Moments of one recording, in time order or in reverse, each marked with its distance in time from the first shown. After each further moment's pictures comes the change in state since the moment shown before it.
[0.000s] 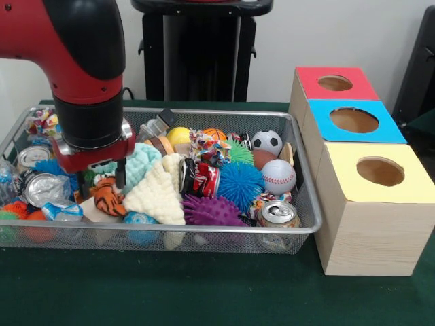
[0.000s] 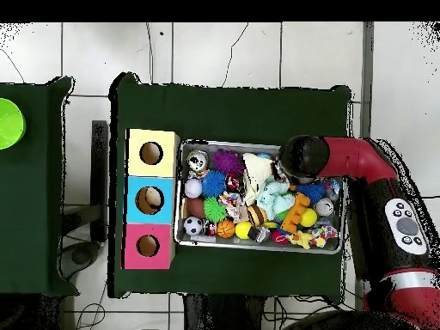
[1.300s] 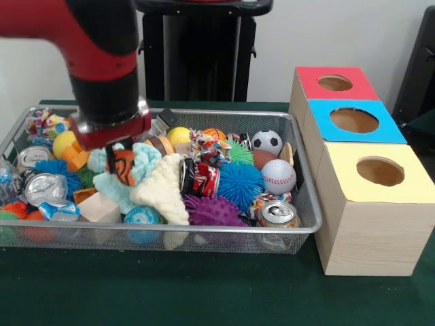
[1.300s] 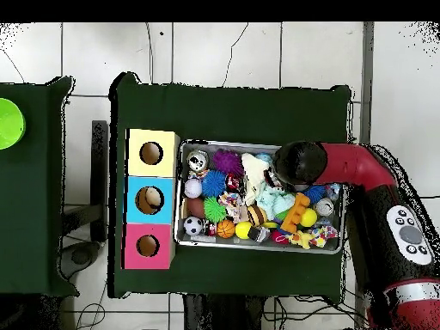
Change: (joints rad) arm -0.005 -0.087 0.008 0.119 0.054 0.000 0.000
